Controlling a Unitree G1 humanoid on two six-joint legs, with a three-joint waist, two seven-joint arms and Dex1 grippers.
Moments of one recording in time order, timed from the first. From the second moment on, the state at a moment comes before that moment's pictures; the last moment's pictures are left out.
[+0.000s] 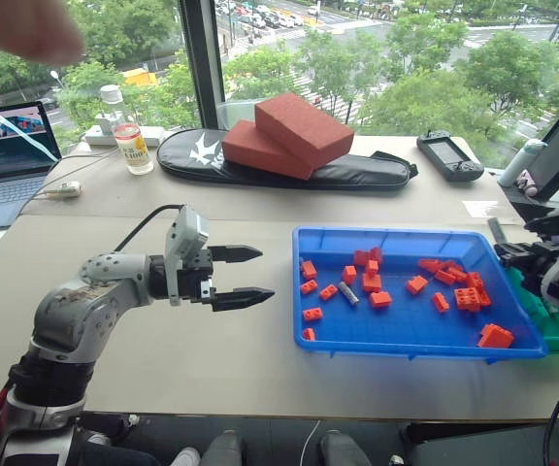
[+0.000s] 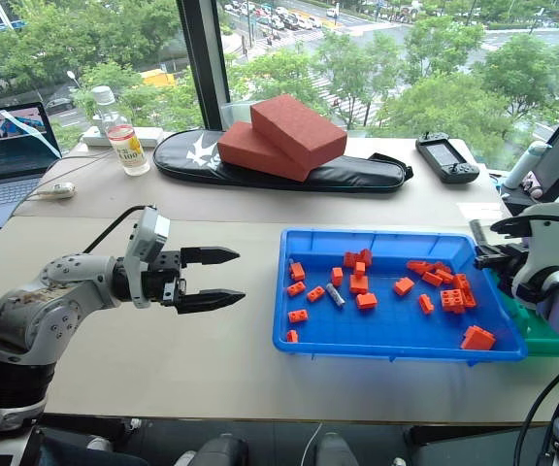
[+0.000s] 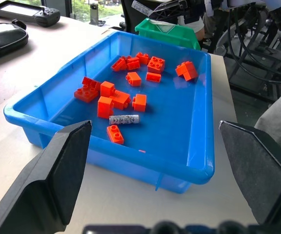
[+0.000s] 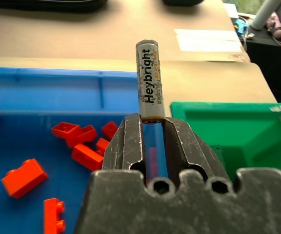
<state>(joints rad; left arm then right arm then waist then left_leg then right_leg) -0.47 0.70 0.02 -0.29 -0.69 0.70 -1.06 -0.34 -0.77 -0.58 -0.15 0.35 1.08 0.30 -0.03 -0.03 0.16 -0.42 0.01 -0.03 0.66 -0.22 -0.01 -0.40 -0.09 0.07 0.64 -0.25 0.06</state>
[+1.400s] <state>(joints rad) -0.48 0.70 0.01 -0.28 -0.68 0.70 -1.07 -0.47 -0.67 0.12 -0.44 0.49 1.23 0.40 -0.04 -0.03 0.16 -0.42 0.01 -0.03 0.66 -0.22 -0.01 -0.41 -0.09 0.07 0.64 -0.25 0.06</state>
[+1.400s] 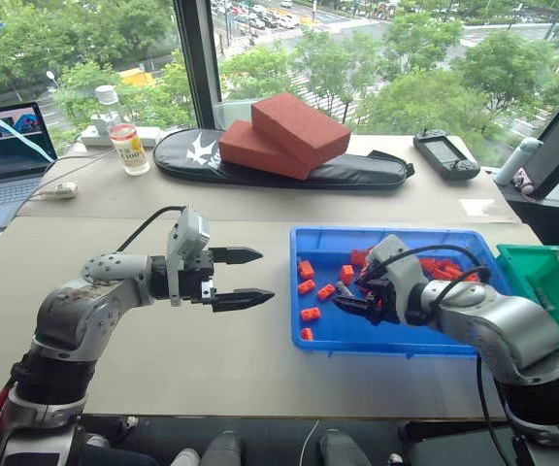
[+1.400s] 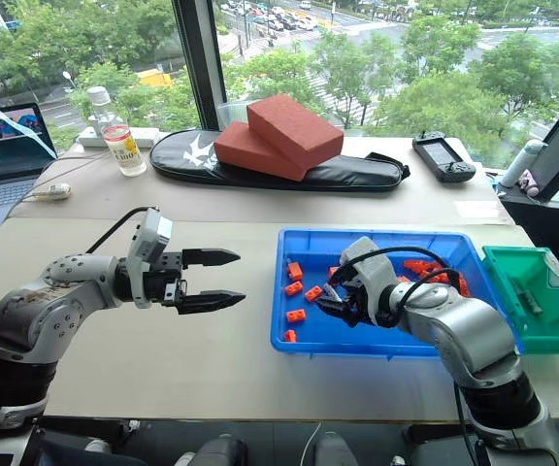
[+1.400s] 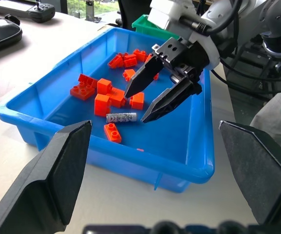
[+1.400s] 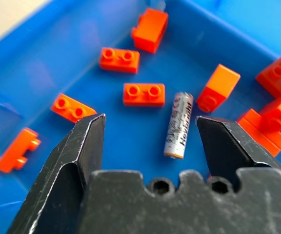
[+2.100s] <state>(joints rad) -0.47 0.71 0.01 -0.29 -0.68 0.70 -1.07 -0.50 -0.65 0.20 -0.35 0.39 1.22 0.42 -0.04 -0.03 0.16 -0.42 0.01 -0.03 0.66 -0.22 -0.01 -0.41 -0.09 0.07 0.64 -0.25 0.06</state>
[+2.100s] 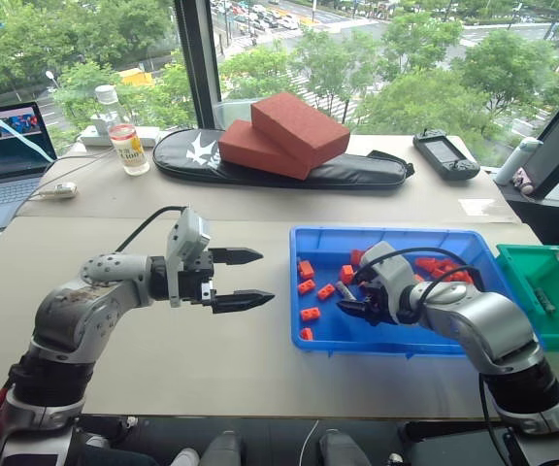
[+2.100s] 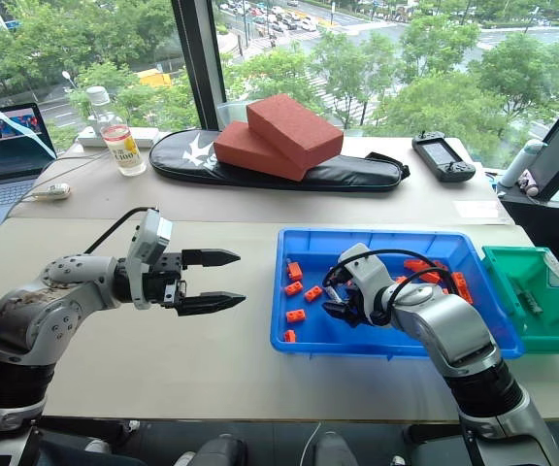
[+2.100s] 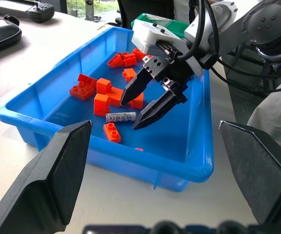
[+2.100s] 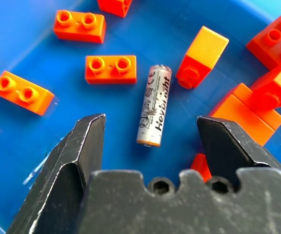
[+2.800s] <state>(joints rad) -0.47 0.71 0.01 -0.29 -0.69 0.70 -1.05 -0.51 -0.63 0.06 -0.43 0.41 1.18 0.49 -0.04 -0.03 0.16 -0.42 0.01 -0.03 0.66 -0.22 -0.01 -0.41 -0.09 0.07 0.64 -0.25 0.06</state>
